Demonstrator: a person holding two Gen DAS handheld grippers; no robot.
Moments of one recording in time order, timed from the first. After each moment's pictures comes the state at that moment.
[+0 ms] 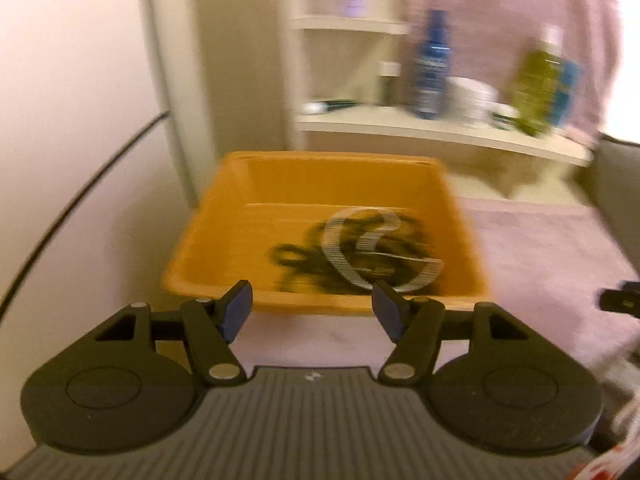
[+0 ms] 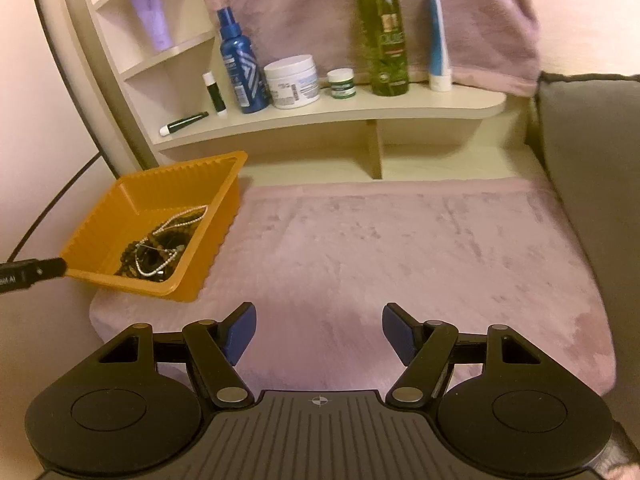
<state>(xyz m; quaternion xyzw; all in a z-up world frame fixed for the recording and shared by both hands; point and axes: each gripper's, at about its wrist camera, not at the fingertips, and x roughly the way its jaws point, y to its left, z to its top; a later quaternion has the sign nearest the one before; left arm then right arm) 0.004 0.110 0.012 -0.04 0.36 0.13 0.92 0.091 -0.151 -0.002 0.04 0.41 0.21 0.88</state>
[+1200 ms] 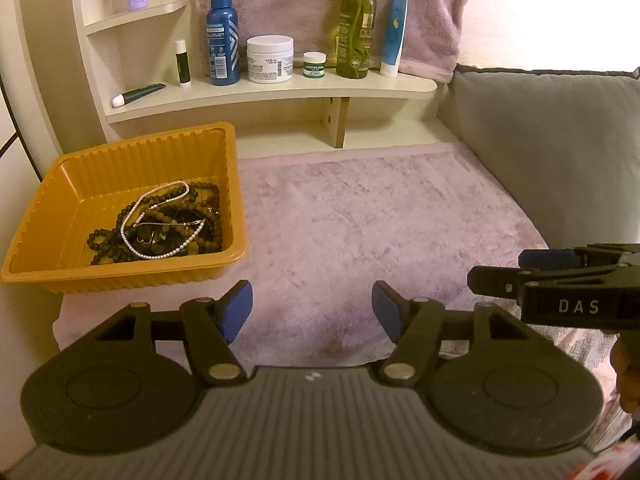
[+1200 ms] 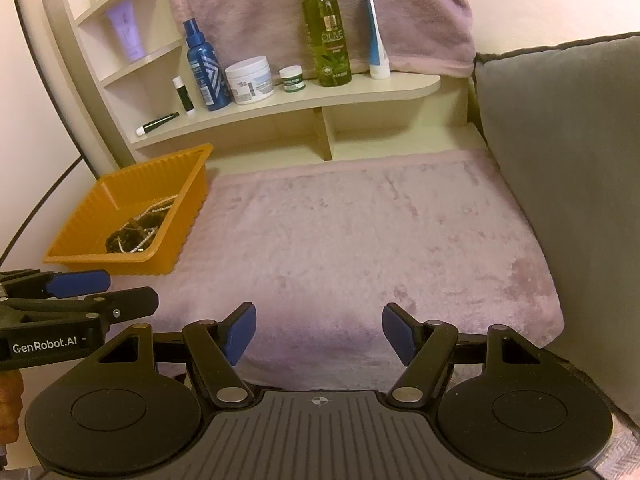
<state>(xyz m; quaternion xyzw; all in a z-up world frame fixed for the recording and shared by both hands) 0.018 -0.028 -0.004 -0.02 0.39 -0.01 0.92 0.056 -0.194 0.002 0.04 0.42 0.18 0.89</state>
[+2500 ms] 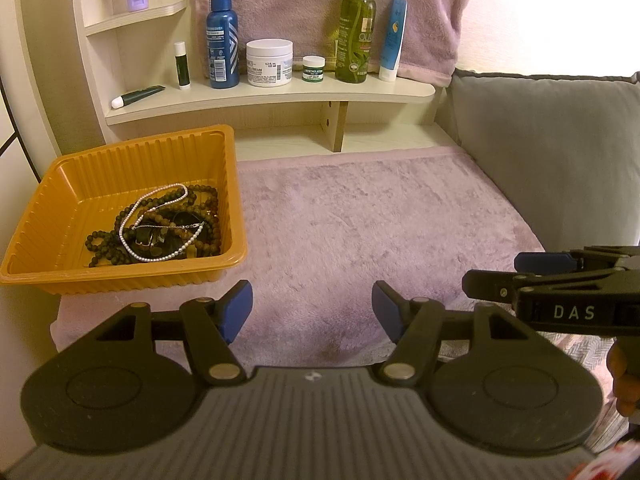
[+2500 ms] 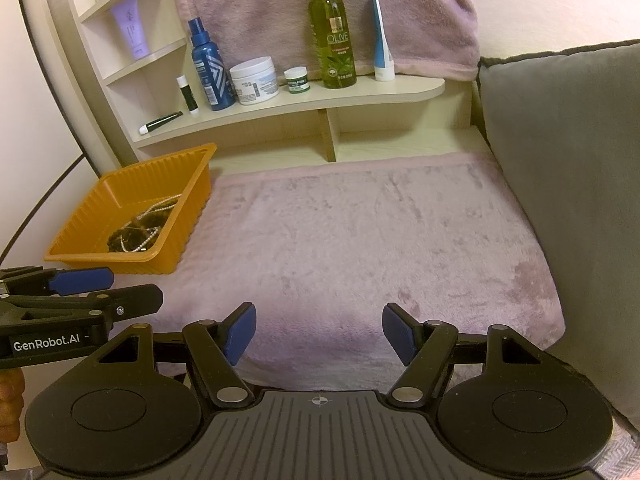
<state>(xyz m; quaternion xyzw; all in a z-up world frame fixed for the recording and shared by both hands) 0.019 -0.028 -0.003 -0.02 0.39 -0.01 0.92 0.055 -0.191 0.003 0.04 0.42 0.18 0.89</state>
